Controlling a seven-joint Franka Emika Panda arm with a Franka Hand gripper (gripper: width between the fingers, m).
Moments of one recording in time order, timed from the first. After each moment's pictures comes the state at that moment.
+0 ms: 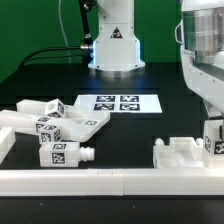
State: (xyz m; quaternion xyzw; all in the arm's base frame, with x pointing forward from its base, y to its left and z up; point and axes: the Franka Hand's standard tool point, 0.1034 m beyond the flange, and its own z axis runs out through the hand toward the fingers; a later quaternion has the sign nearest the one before) arm 0.654 0.117 0.075 -0.70 0.71 0.01 0.08
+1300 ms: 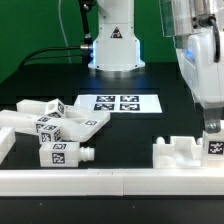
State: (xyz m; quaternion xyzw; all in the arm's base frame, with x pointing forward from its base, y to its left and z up) arm 0.653 0.094 0.093 -0.67 0.74 0.00 0.10
